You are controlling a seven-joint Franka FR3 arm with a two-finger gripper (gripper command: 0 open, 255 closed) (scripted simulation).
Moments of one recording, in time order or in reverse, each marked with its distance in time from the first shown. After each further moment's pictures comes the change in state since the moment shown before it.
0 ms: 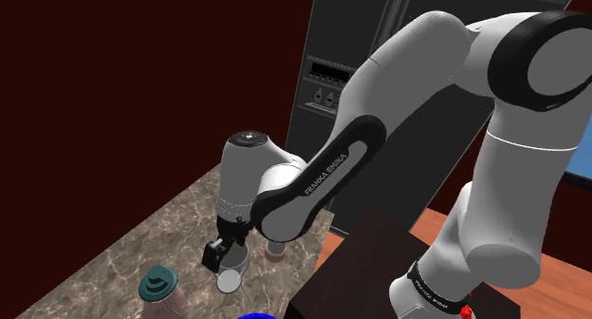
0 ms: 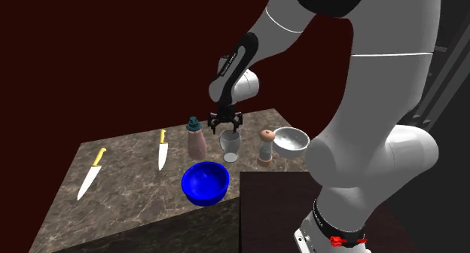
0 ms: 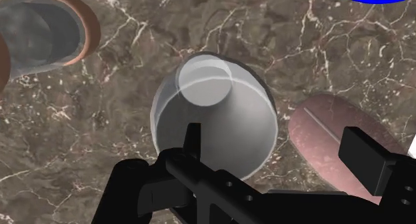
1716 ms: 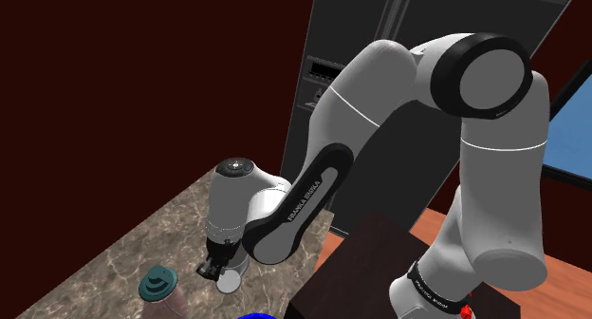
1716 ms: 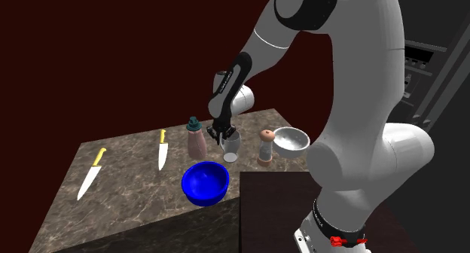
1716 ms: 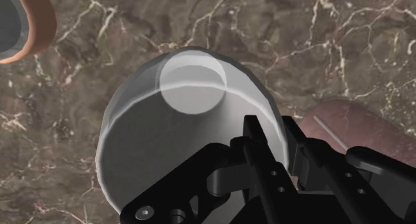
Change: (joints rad) arm 0.097 0.193 -0.092 0.084 -0.130 0.111 0.105
